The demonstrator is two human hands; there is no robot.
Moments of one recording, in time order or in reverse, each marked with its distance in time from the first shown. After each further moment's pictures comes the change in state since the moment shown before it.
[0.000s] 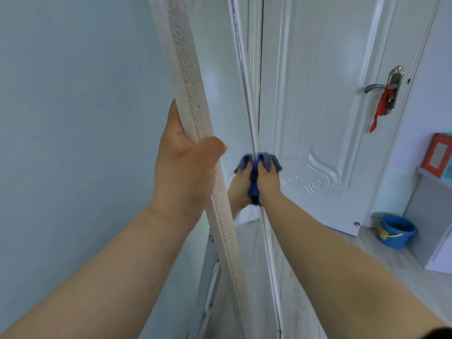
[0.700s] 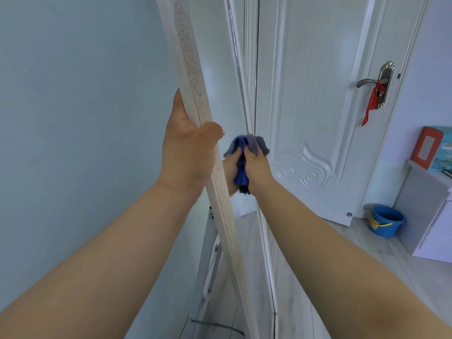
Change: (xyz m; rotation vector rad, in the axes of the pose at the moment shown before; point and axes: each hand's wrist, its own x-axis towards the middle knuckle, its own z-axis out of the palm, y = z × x) left_hand 0.002 -0.012 0.005 -0.015 -0.038 -0.011; right_hand -0.077 -0.043 0.015 -0.169 -0.104 0.036
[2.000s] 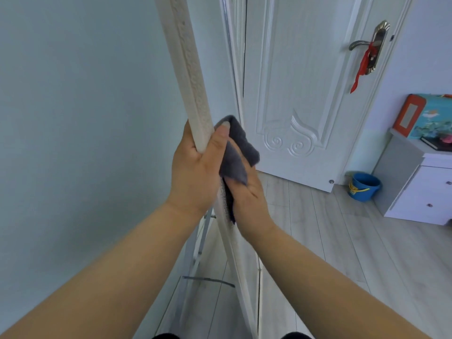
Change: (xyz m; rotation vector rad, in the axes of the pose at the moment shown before) left_hand -0.076 -0.054 0.004 0.092 -0.045 -0.164; right_hand -0.155 0.049 -0.048 -0.126 -0.438 -0.564
